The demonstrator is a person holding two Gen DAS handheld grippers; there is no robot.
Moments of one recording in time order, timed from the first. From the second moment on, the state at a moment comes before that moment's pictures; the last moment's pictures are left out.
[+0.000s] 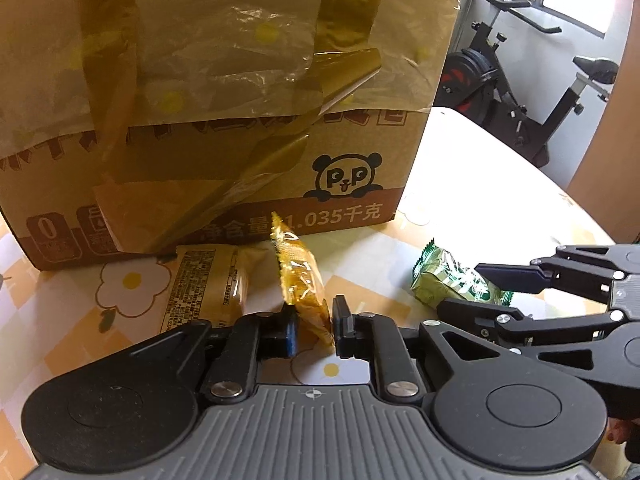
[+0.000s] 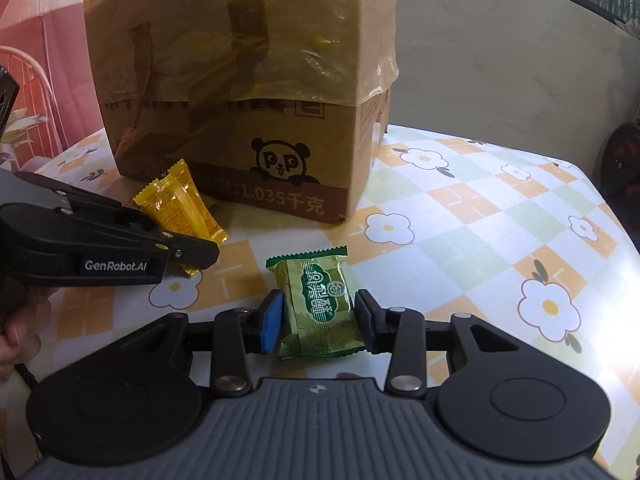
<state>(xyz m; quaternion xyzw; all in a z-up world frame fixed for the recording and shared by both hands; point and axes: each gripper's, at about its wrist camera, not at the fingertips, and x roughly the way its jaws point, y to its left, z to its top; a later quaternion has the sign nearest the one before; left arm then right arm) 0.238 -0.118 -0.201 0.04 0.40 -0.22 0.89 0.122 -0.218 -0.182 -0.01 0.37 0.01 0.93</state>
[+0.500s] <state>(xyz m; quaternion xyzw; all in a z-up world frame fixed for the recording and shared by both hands) 0.236 -0.091 -0.188 0.02 0.38 -0.30 0.88 0.113 -0.224 -0.187 0.01 0.35 0.00 0.94</state>
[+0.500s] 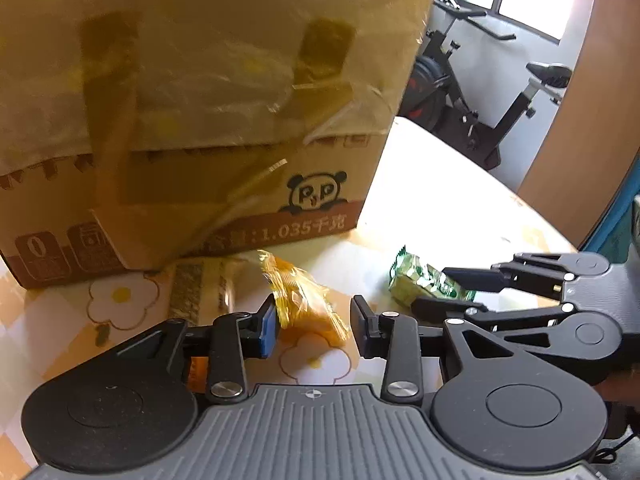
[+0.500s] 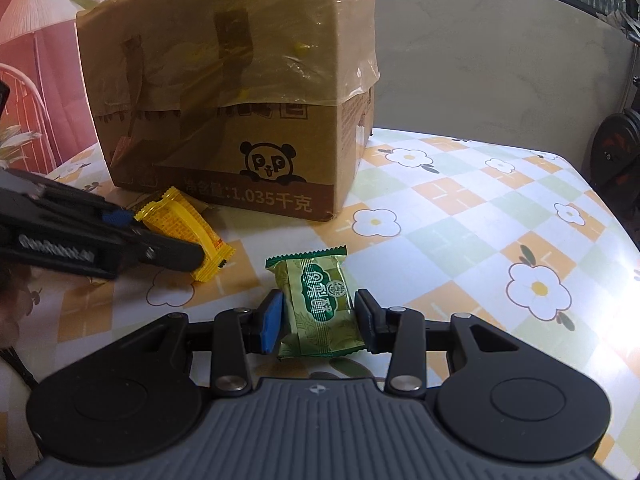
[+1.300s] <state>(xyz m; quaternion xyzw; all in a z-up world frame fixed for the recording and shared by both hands) 0.224 -0.099 -0.164 0.01 0.34 -0.29 0.89 0.101 -0.226 -0.159 0.06 0.32 0.00 0.94</state>
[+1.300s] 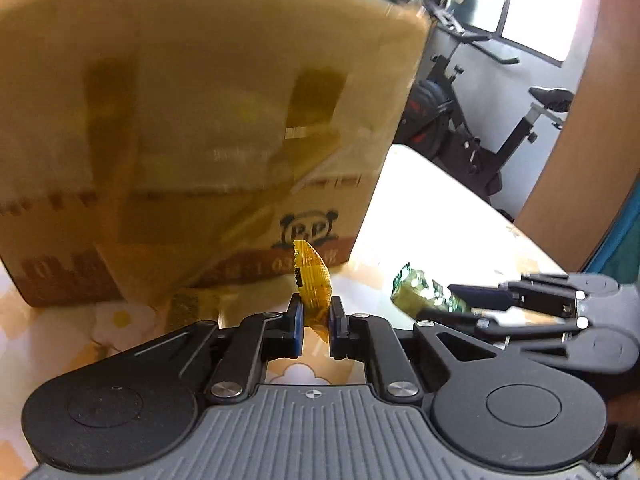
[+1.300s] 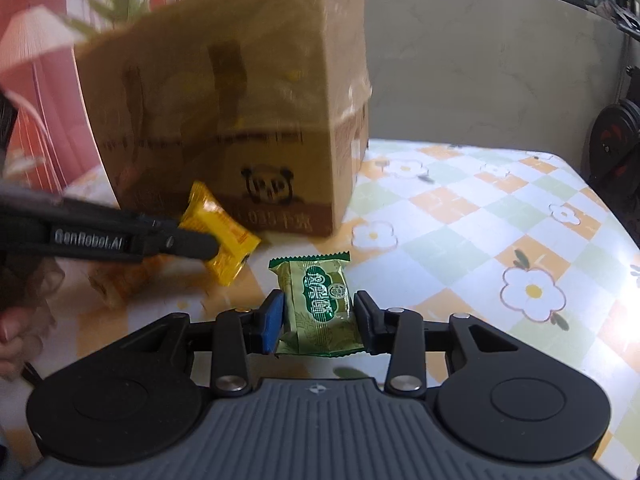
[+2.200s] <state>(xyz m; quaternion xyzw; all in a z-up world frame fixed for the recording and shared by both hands) 0.303 -0.055 0.036 0.03 0.20 -0.21 0.96 0.267 -0.194 0.024 -0.05 0.19 0.05 0.98</state>
